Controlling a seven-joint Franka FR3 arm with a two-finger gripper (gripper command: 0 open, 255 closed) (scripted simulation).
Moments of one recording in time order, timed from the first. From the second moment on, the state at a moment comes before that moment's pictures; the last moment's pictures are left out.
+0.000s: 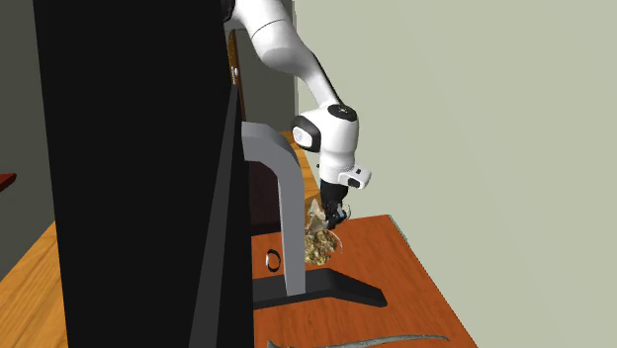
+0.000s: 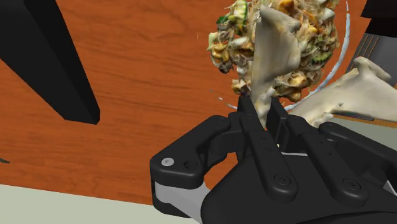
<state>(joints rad) -0.32 0.27 -0.51 -2.33 0.22 2.51 -1.10</state>
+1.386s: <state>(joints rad) -0.40 0.32 -0.46 -2.48 0.33 2.71 -1.25</state>
